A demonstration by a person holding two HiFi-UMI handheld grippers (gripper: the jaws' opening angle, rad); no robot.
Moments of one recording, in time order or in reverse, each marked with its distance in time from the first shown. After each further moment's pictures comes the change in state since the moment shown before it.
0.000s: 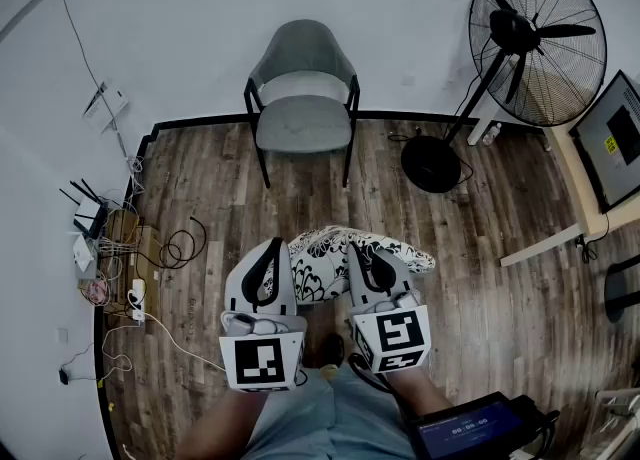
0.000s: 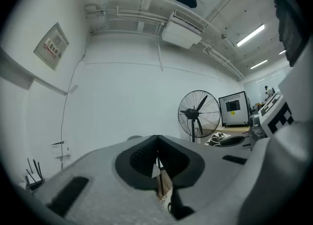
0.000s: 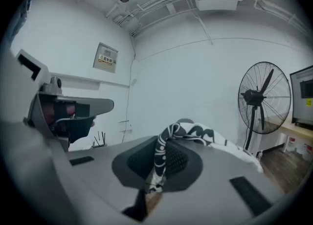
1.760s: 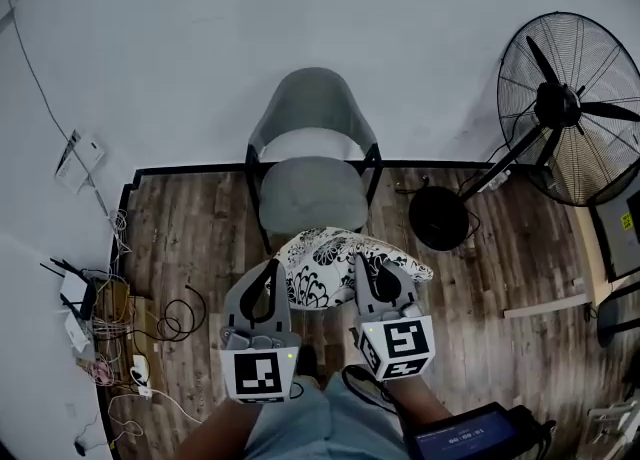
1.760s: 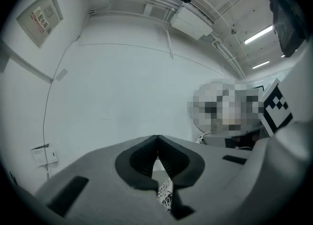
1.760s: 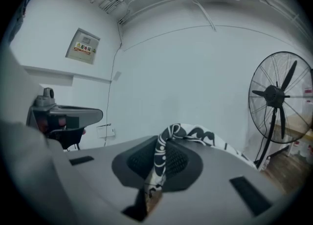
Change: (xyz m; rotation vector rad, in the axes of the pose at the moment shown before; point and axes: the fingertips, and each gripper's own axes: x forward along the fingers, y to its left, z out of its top) left arm 0.282 0.196 -0.016 -0.023 0.048 -0.052; right arm 0.323 -0.074 0.071 0.022 0.027 -0.088
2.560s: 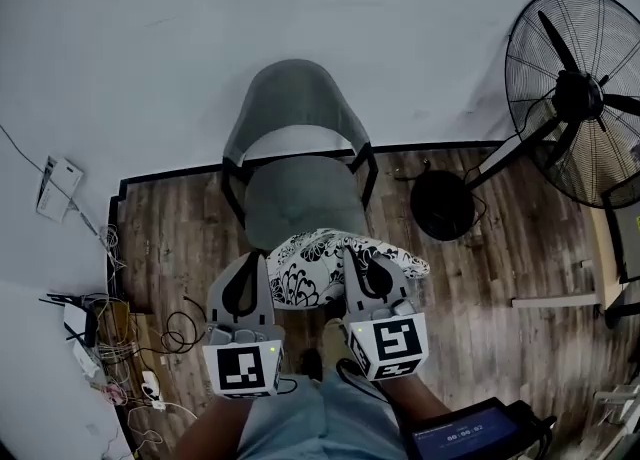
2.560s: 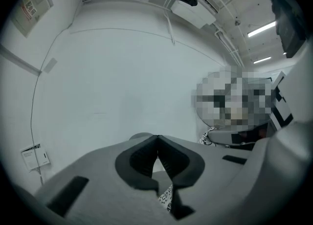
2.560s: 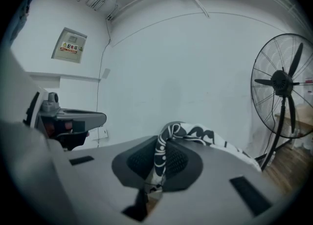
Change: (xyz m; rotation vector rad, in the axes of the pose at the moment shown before) left arm 0.148 0.024 -0.019 0.033 0.078 -0.013; right arm 0.113 -0.075 0.001 0.059 0.037 -0.011
